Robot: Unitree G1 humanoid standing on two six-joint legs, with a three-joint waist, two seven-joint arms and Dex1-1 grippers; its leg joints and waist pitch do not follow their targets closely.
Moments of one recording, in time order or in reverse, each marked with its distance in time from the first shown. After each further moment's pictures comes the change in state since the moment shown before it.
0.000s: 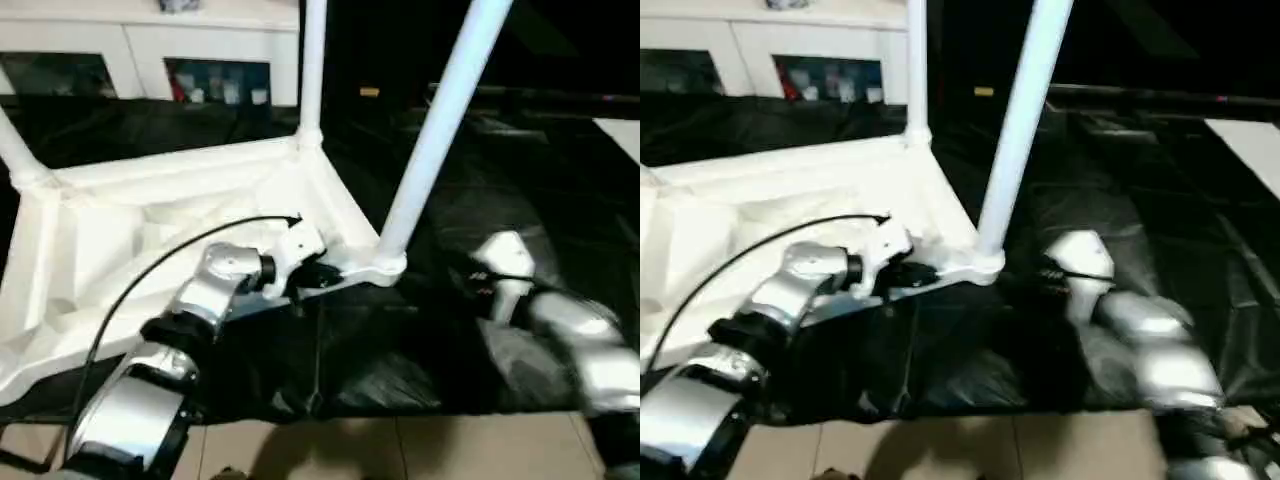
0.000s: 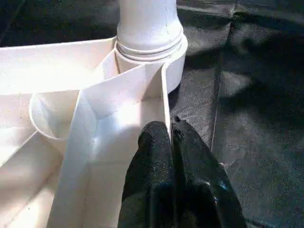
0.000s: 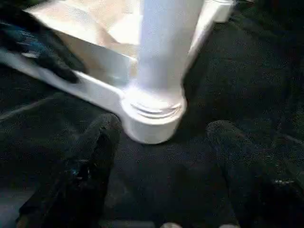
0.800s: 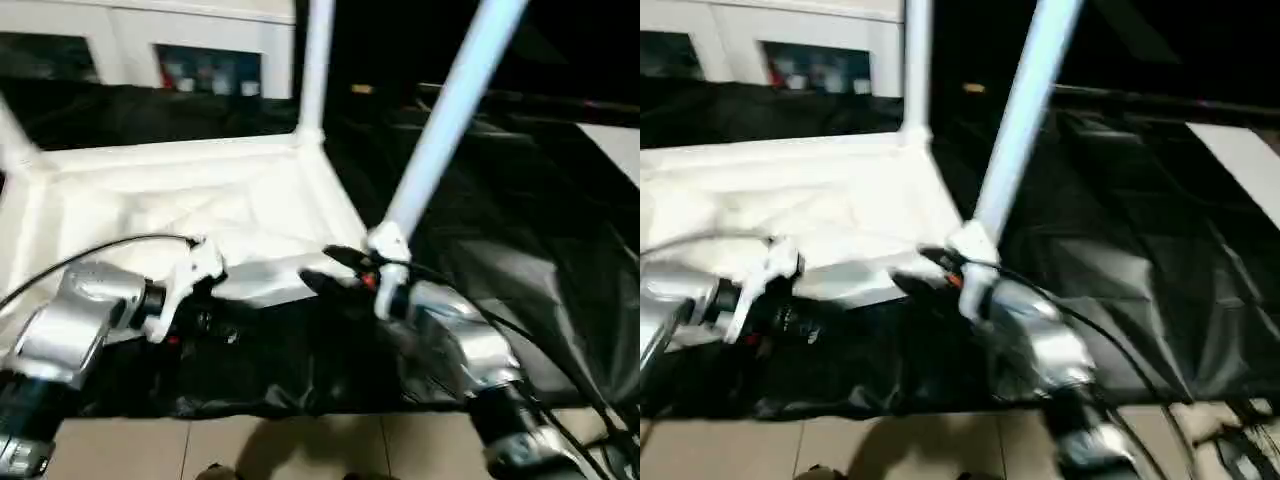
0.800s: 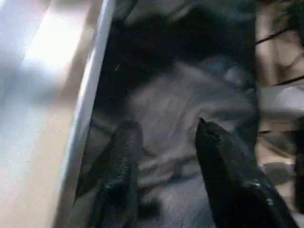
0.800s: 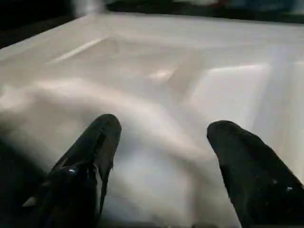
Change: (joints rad) left arm 0.439 0.457 0.054 -0.846 -0.191 0.637 -0.228; right arm -0.287 0.474 0.128 0.316 -0.029 -0.041 -0.379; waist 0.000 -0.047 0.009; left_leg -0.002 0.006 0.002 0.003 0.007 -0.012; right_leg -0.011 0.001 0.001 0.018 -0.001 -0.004
